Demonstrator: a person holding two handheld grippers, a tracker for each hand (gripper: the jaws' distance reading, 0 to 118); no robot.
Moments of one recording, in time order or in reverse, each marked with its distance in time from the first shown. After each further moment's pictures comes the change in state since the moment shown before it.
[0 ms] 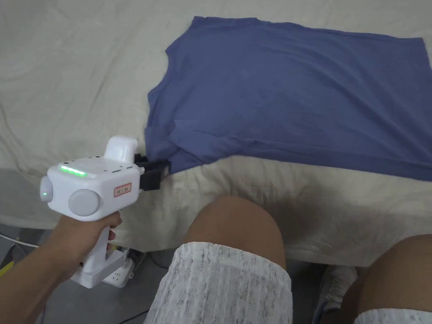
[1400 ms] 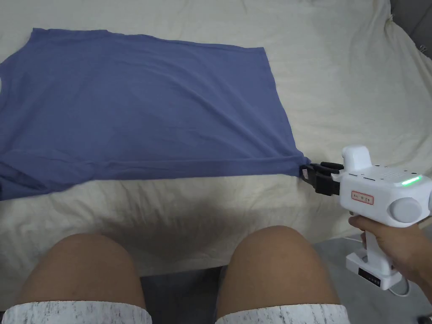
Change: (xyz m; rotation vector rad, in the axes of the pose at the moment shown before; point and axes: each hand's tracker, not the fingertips) left arm -0.004 0.045 0.005 0.009 -0.101 0.106; right arm 0.016 -0.033 -0.066 -0.042 -0.078 0.113
